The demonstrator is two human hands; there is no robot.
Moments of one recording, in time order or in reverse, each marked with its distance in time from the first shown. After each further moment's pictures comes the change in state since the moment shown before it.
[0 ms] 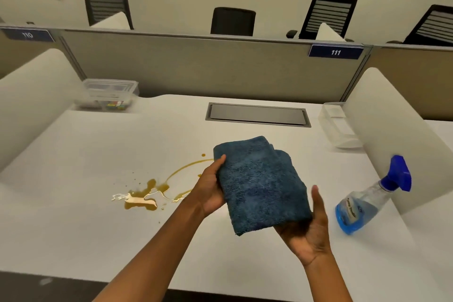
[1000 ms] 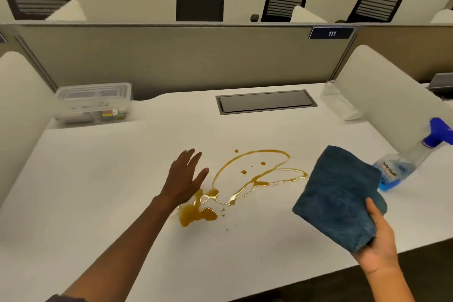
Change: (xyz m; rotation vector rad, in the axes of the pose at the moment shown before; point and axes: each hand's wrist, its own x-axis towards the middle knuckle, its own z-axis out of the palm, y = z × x) left_hand 0.018 0.179 -0.265 1.885 0.055 0.584; right_hand -0.014 0.148 0.053 0.070 0.437 -0.446
